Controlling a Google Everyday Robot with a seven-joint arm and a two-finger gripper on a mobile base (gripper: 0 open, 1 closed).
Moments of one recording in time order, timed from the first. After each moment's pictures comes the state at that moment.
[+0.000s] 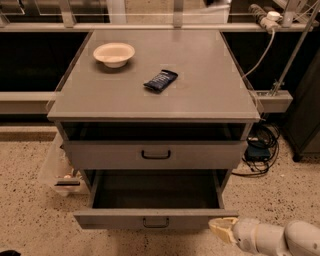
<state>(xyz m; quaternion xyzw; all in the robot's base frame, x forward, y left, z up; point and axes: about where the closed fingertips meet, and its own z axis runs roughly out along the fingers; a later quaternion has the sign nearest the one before) 0.402 -0.199 0.494 -0.28 0.84 0.29 0.36</state>
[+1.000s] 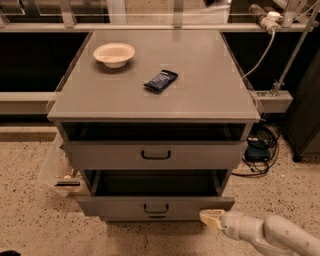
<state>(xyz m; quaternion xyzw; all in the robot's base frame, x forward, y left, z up) 0.473 -0.195 0.410 -0.22 0.83 0.33 0.39</state>
